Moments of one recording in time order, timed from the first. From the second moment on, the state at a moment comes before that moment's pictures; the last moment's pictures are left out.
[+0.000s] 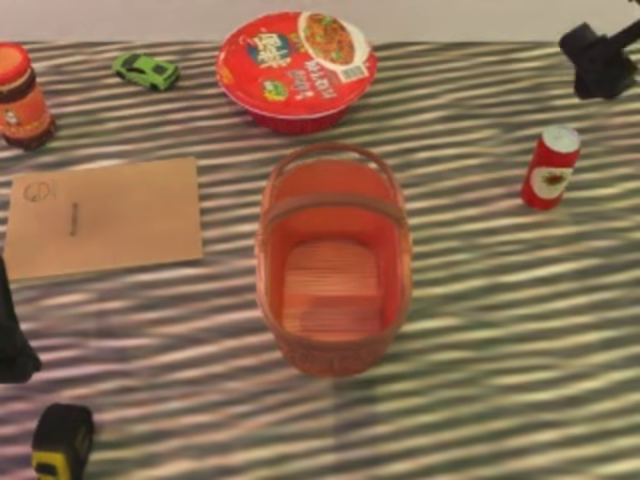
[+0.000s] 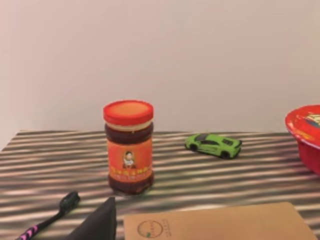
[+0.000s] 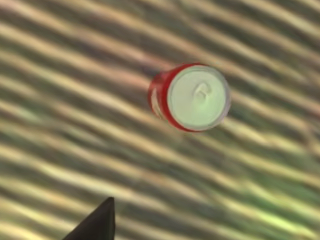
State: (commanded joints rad) left arm 0.00 0.00 0.00 0.00 0.00 0.00; right arm 0.15 2.00 1.99 -1.21 -0.01 -0.44
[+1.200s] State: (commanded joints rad) left arm 0.00 0.00 0.00 0.00 0.00 0.00; right arm 0.17 2.58 2.51 -1.49 0.01 -0.57
